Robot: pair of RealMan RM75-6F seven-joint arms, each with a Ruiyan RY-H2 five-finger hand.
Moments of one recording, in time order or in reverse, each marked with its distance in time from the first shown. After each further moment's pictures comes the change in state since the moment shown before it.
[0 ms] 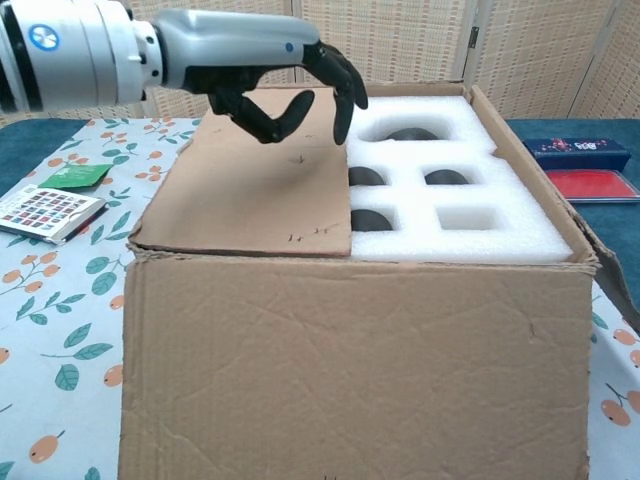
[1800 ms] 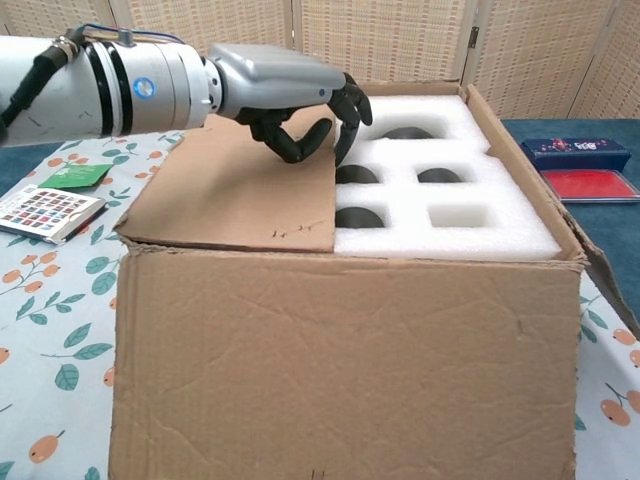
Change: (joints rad) left arm -0.145 -0.132 0.085 0.188 -0.175 0.039 0.216; right arm -0.057 0.045 0.025 0.023 0.049 -0.044 0.133
